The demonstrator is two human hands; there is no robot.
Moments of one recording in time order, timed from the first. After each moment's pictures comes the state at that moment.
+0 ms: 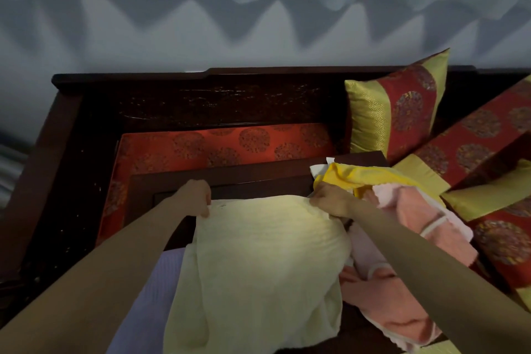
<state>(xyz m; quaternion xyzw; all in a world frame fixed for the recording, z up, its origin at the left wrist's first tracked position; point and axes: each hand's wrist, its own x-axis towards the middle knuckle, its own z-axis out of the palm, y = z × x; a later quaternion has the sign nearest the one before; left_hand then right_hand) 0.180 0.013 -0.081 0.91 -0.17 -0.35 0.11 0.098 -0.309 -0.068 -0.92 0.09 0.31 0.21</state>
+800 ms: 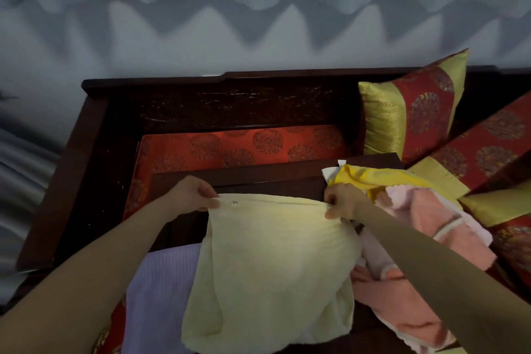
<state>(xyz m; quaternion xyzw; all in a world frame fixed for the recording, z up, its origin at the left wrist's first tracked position) 0.159 0.048 -0.048 0.86 -0.01 -0.31 0.40 0.099 -0.322 -0.092 -0.95 0.05 0.26 0.14</state>
